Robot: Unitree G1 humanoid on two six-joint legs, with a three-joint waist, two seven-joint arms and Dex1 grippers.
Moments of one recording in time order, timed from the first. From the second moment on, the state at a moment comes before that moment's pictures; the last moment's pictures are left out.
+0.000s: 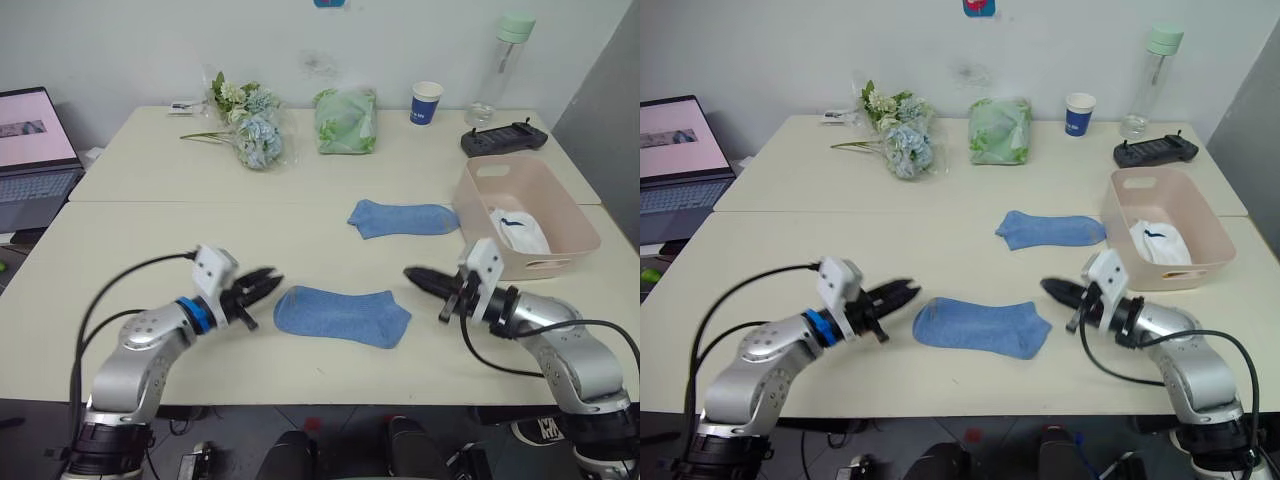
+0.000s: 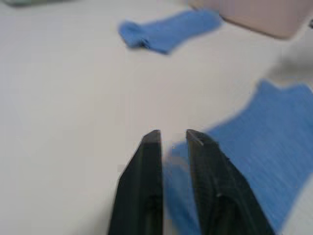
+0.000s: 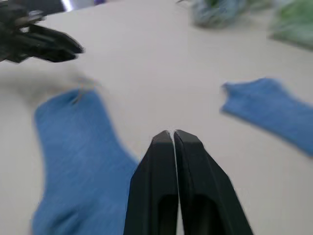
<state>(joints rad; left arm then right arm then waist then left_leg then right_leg) -0.12 0.54 0.16 -0.18 -0.43 0.38 -0.70 -0.19 -0.53 -0.04 -0.32 0.37 0.45 0.71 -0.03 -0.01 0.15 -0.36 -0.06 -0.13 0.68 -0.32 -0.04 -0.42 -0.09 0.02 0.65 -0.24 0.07</state>
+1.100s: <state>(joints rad) -0.24 0.59 0.12 -0.37 -0.51 0.58 -0.70 -0.79 -0.20 0.21 0.51 -0.04 0.22 0.49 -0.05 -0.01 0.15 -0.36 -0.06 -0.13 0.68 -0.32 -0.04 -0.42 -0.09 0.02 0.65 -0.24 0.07</state>
